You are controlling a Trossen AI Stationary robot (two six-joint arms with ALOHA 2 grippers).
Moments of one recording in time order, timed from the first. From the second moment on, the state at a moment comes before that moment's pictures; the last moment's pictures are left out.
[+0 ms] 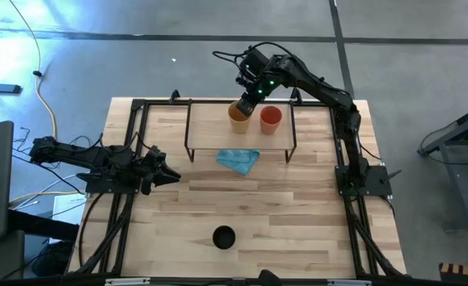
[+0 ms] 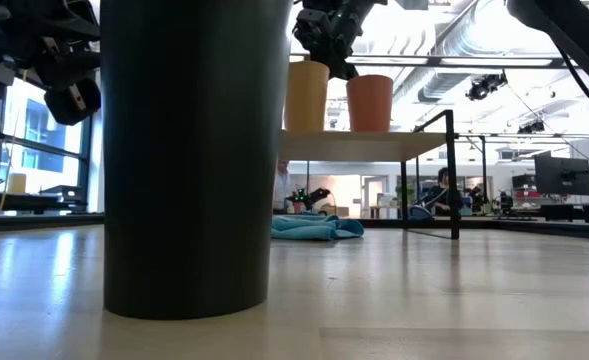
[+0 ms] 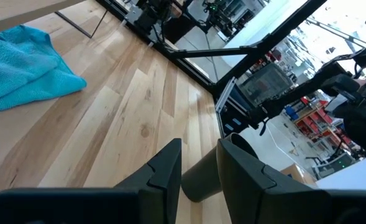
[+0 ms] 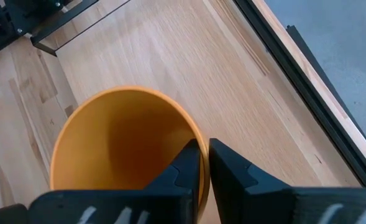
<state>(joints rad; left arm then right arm) -0.07 0.31 0.23 -0.13 0.01 -0.73 -0.49 2.07 2.36 -1.32 -0.19 0.09</state>
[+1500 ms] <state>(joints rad) -0.07 0.31 0.23 -0.13 0.01 -0.73 -0.49 2.08 2.36 -1.28 -0.22 0.10</state>
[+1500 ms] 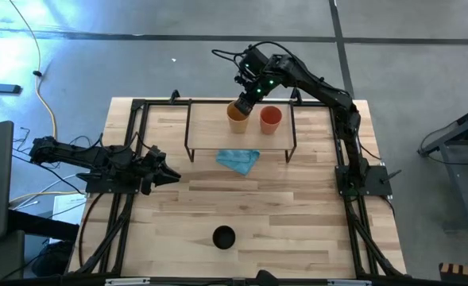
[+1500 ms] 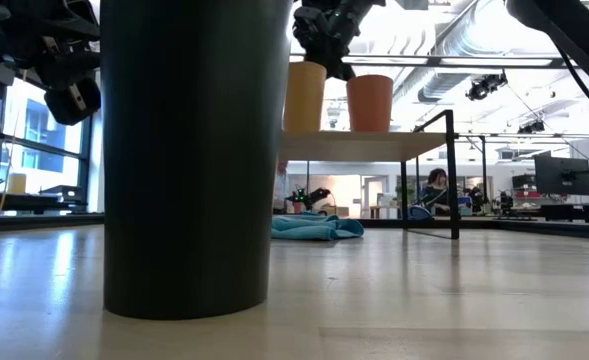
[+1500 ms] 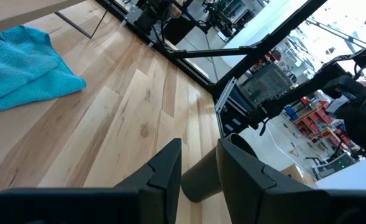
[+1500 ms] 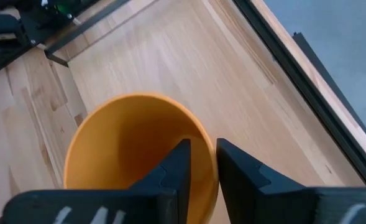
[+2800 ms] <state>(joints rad) -0.07 0.31 0.23 -0.13 0.01 -0.73 -0.50 2.05 2.36 -1.28 -0.21 0.08</state>
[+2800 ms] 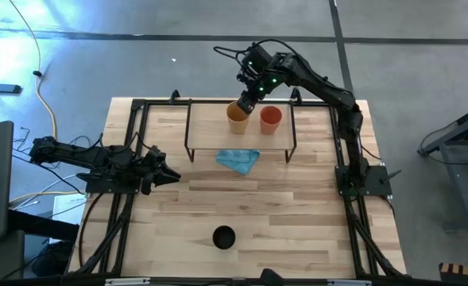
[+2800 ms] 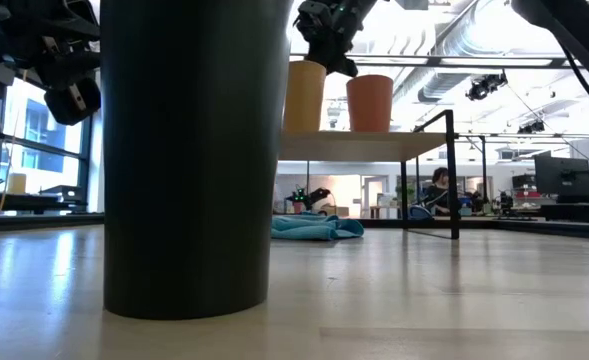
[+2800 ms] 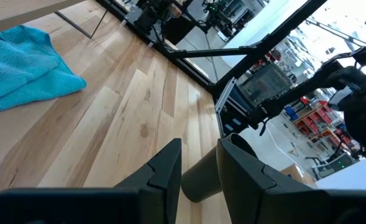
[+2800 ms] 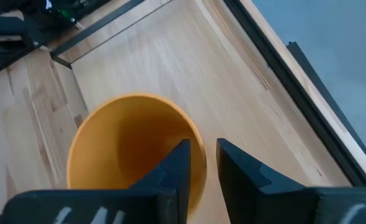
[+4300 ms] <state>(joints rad) -0.27 0.94 0.25 0.61 0.12 -0.92 -0.08 1.65 2.34 -1.27 -0.41 0.00</state>
